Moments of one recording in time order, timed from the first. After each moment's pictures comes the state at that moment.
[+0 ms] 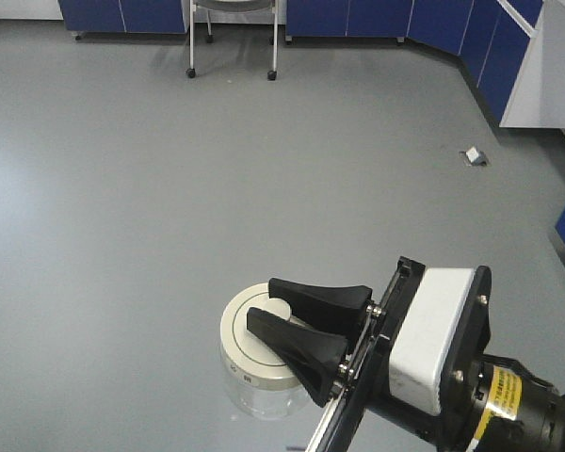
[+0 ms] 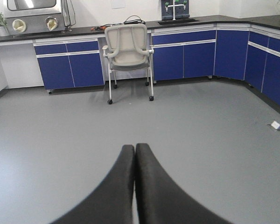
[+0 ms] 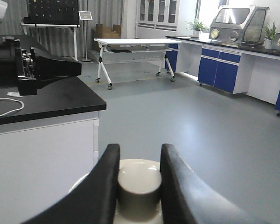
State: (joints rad) left arm -0.02 0.55 -0.26 0.03 -0.14 0.04; right arm 0.82 1.15 -0.42 -0.33 -0.69 0.19
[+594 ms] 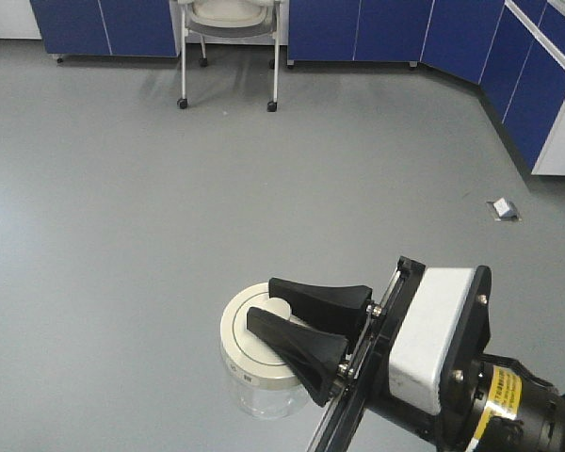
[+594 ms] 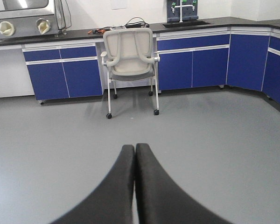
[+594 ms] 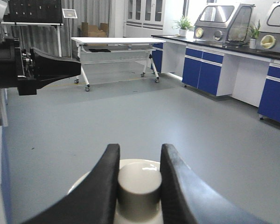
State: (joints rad) left arm -0.02 0.55 -0.26 0.03 -0.14 0.04; right arm 0.82 1.15 -0.42 -0.33 -0.69 0.19
